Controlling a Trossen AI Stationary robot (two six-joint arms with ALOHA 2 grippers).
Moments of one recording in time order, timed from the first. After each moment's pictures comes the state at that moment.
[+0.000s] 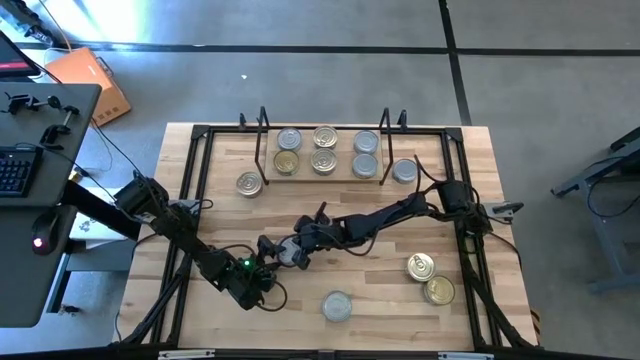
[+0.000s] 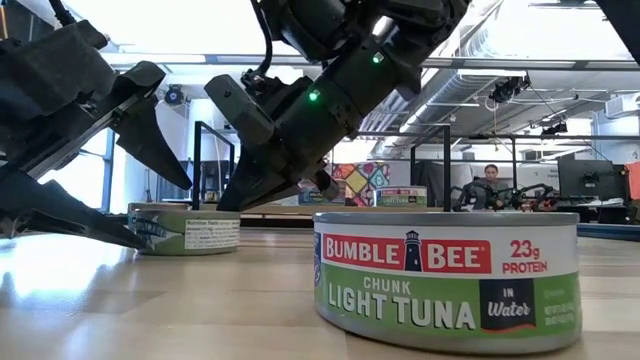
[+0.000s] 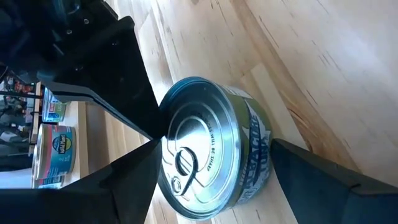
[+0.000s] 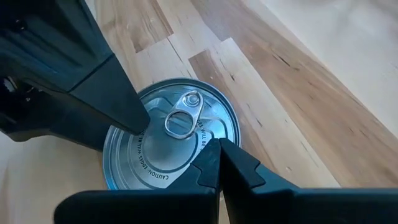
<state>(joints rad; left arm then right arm) -0.72 1.73 0.70 -0.11 -0.89 0.14 0.17 2.18 1.41 0.00 0.23 0.58</state>
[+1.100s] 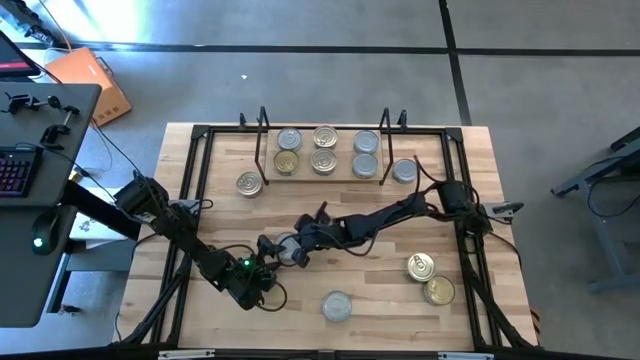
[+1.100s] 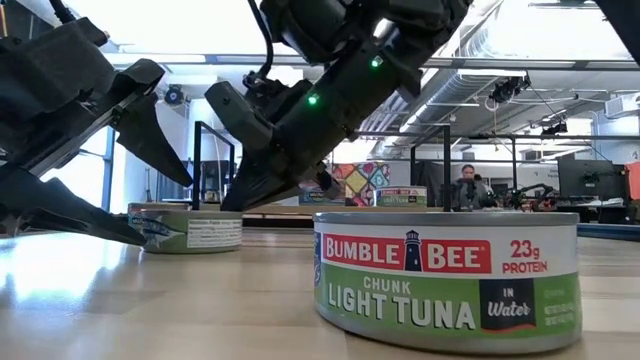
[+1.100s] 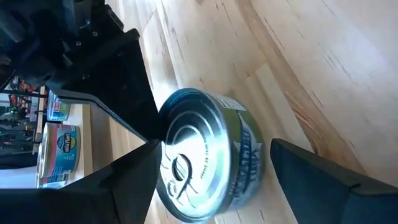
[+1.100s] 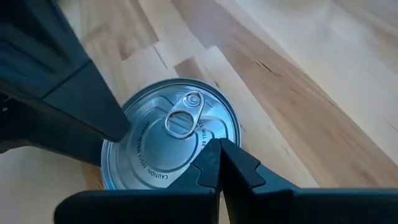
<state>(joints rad) -0.72 1.73 0.70 -0.11 -0.90 0.13 0.18 2.18 1.41 0.02 0.27 0.57</state>
